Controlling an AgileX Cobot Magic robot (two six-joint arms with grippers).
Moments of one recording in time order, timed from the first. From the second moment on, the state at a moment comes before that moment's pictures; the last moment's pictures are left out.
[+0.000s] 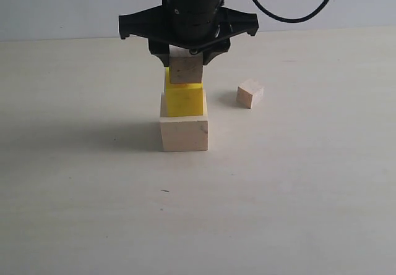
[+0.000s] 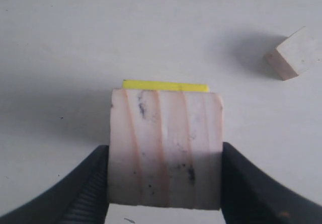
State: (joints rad) left arm 0.02 0.01 0.00 -0.06 0.37 -0.06; right arm 0.79 1.94 -1.72 -0.24 1.07 0.77
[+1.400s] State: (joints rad) left arm 0.02 0.01 0.00 -0.06 0.37 -0.06; right arm 0.79 1.96 -1.72 -0.23 1.06 0.77
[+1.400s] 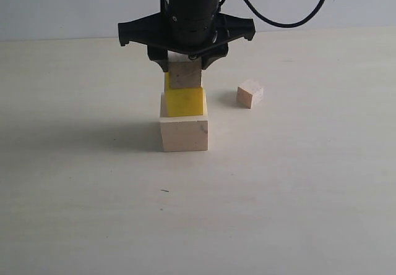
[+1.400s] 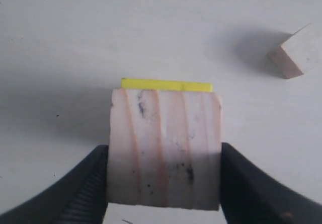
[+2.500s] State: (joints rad) left arm 0.02 0.01 0.00 -0.06 0.37 -0.06; right arm 0.79 1.82 -1.72 -0.22 1.17 0.70
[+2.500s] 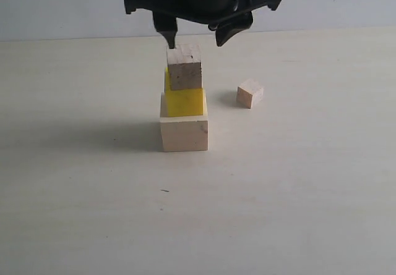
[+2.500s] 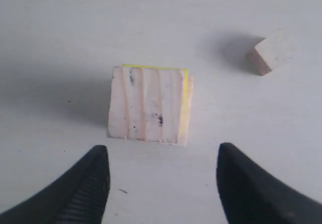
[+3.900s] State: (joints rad) left arm 0.02 0.01 0.00 -0.06 0.37 -0.06; right arm 0.26 1.87 -1.50 -0.04 0.90 -0.21
